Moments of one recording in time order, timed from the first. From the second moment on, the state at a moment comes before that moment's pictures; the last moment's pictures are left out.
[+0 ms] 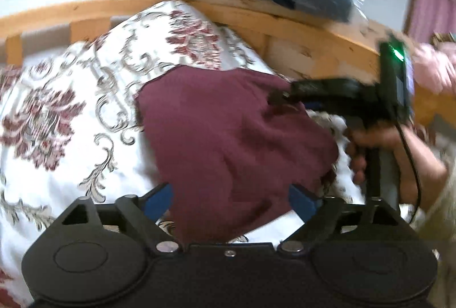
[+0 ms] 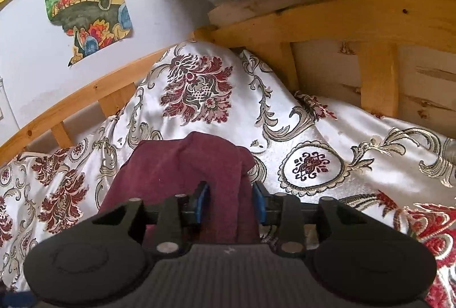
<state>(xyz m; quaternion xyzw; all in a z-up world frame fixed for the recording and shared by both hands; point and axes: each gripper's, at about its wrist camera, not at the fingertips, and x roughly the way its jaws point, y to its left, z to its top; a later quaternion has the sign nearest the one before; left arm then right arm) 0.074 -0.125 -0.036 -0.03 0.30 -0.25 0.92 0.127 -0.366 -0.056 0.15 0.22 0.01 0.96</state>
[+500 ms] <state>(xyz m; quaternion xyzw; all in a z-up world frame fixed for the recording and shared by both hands) 0.120 -0.106 -0.053 -0.11 0.37 -0.19 0.90 0.071 -0.340 -0.060 0.05 0.28 0.00 0.96</state>
